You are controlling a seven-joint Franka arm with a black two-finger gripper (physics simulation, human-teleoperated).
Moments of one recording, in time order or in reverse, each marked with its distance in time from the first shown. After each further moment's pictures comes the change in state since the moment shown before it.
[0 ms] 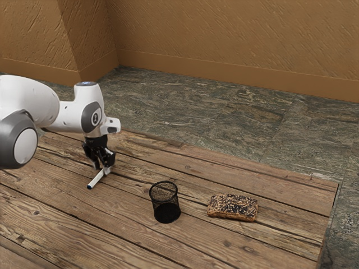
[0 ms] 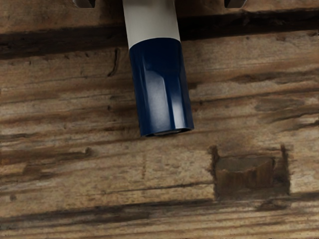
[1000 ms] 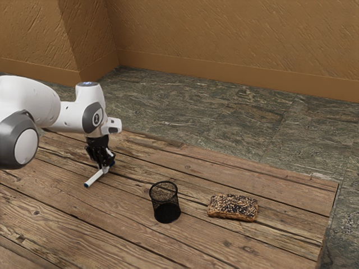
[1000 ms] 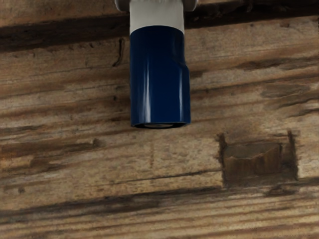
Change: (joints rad) arm -0.002 0.002 -0.005 0.002 0.008 0.012 0.014
